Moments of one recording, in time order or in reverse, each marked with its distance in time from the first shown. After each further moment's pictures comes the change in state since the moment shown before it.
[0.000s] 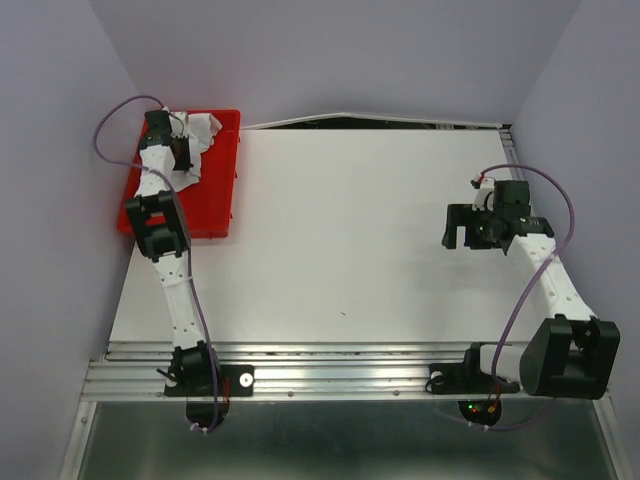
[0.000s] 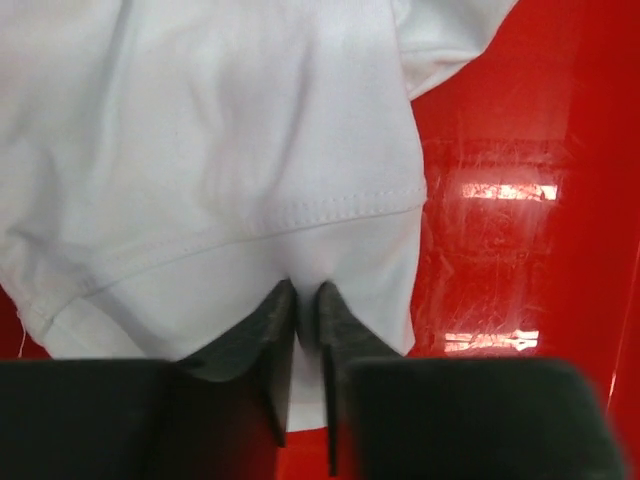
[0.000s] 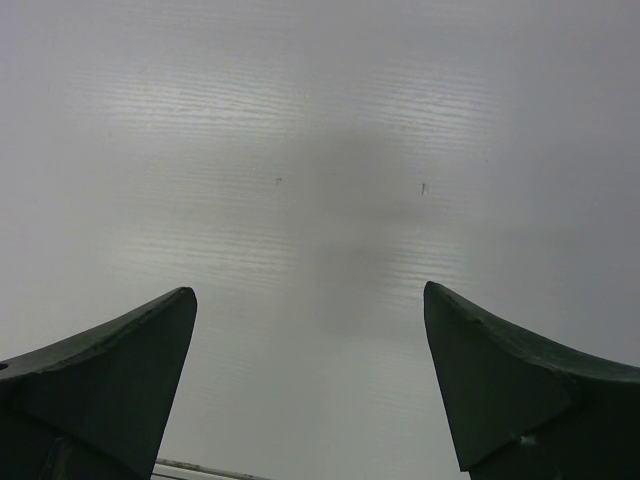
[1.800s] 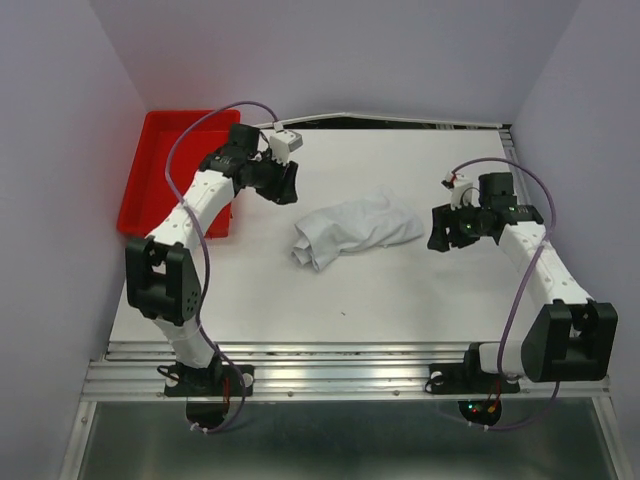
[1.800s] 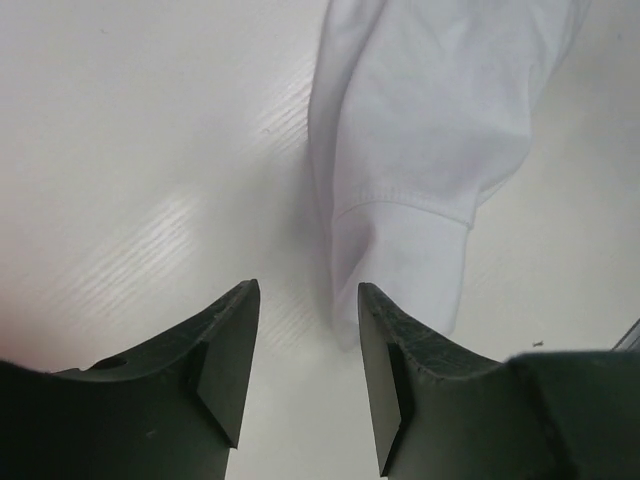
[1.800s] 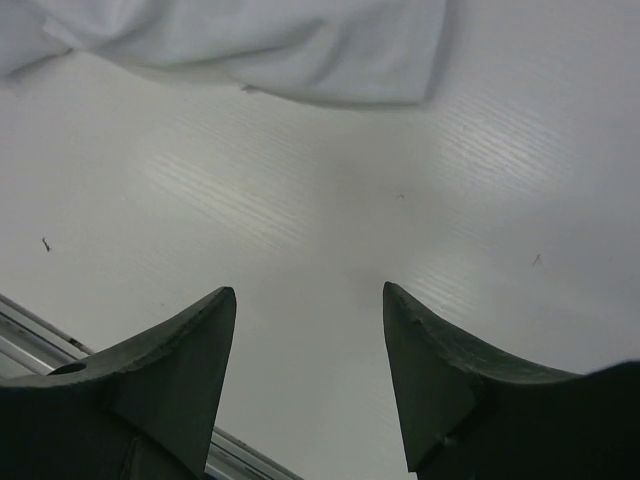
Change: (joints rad) left arm -0.520 -0.780 -0.819 0.013 0.403 -0.005; right arm 0.064 0.053 0.084 -0.076 -0.244 -0.188
